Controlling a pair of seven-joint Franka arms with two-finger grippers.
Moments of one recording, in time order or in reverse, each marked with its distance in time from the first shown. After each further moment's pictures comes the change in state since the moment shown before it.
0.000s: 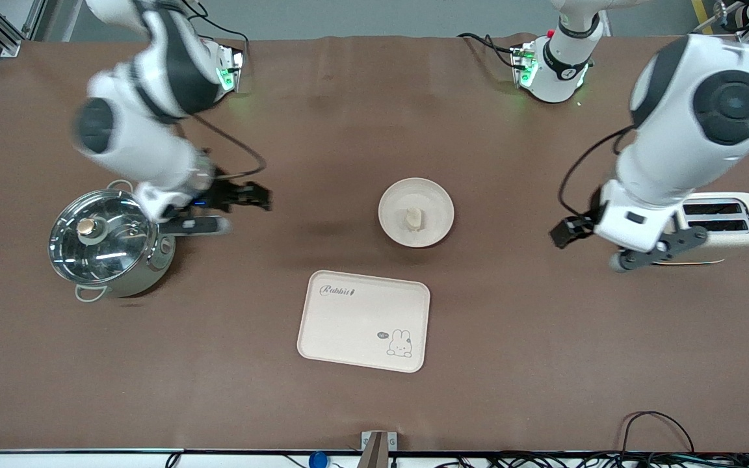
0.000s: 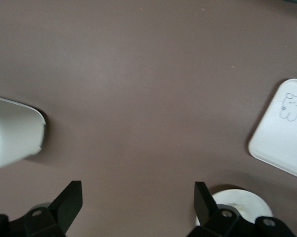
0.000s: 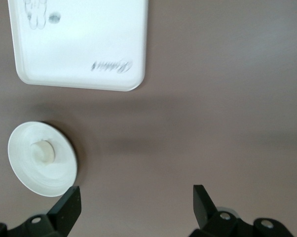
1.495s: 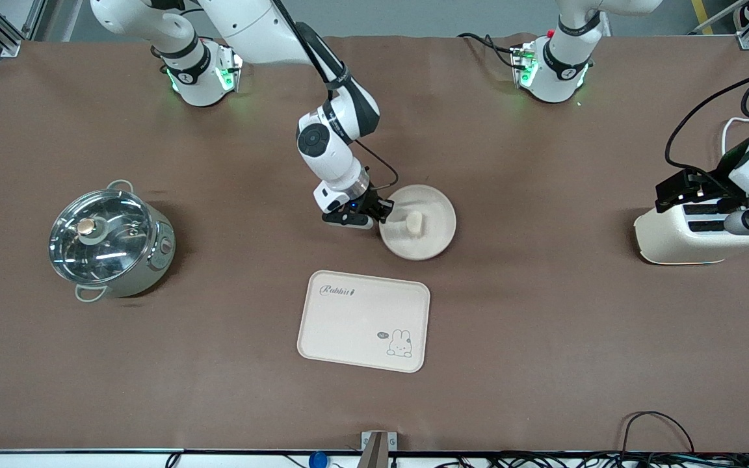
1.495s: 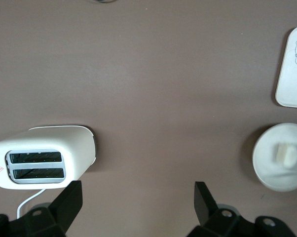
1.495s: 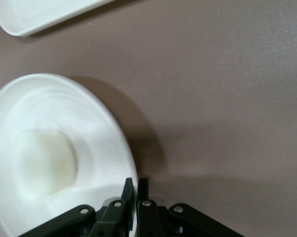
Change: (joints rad) left arm -0.468 -0.102 0.753 0.068 -0.230 -0.161 0.559; right arm 0.398 0.483 0.004 0.063 0.308 0.708 0.199
